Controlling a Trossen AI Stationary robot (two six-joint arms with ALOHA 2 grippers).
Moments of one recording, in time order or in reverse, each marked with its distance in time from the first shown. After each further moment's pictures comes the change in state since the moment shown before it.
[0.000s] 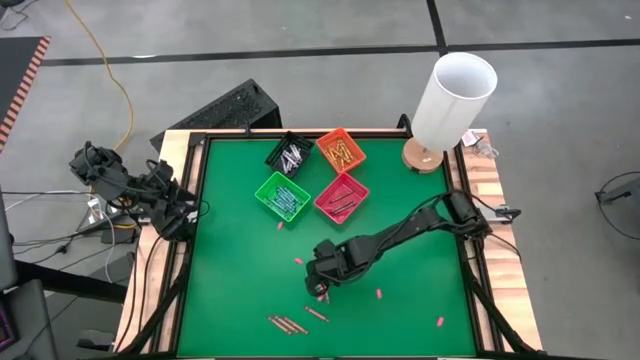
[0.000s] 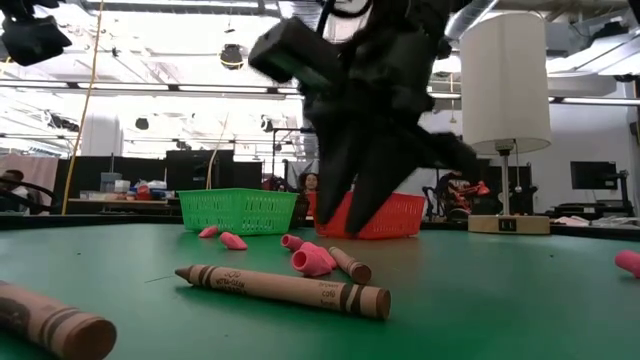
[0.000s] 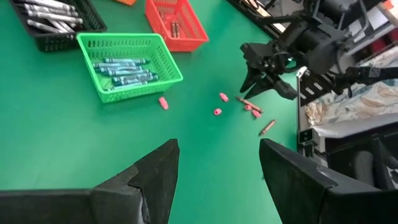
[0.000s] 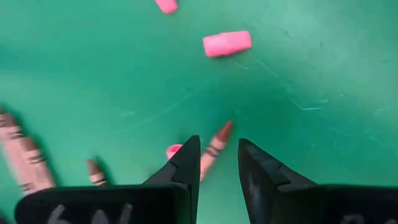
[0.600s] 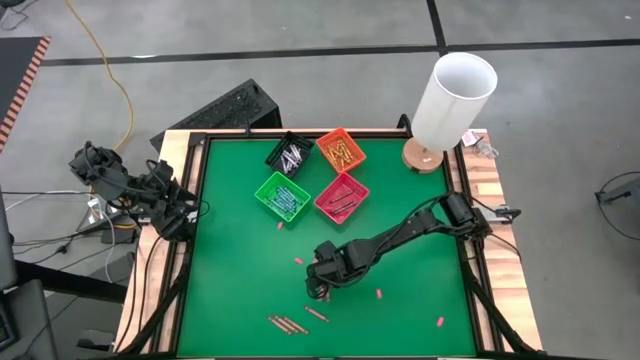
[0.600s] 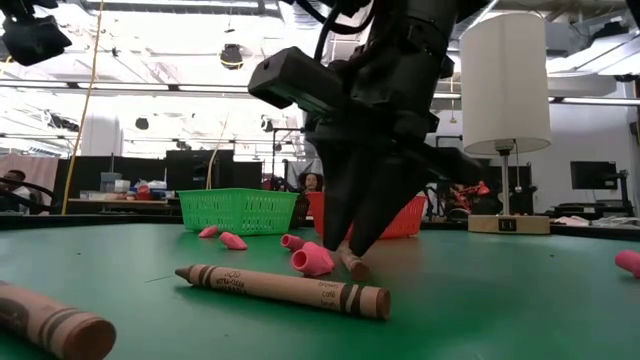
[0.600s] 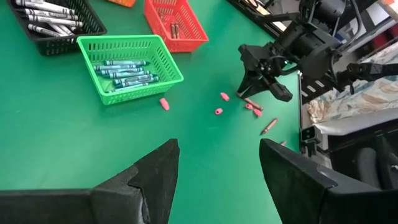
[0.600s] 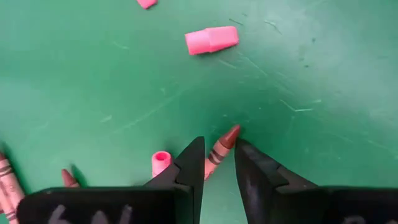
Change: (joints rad) left arm 0.000 0.000 0.000 -0.001 0.003 0.021; right arm 0.008 0.034 -0.002 0.003 0.032 0.015
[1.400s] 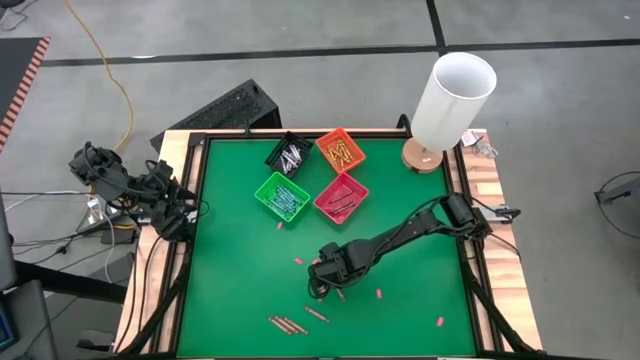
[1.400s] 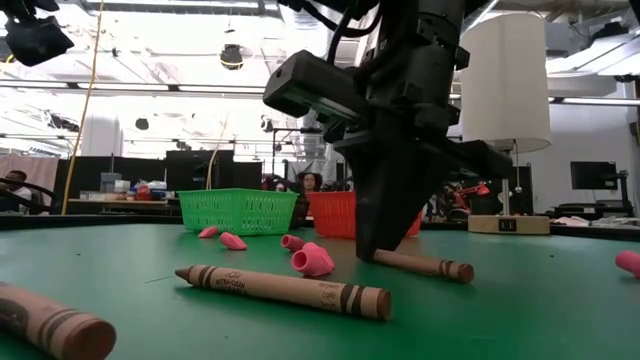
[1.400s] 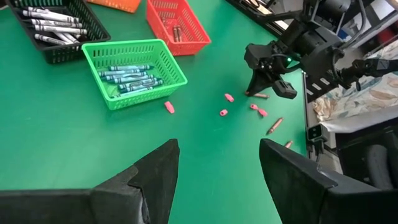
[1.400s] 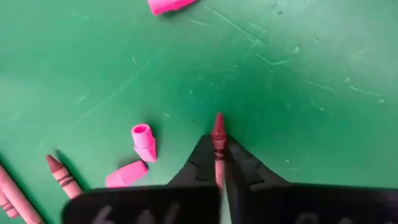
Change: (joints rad) left arm 0.000 0.000 0.000 -0.006 -0.014 0.038; right arm 0.023 0.028 0.005 -0.128 -0.090 0.109
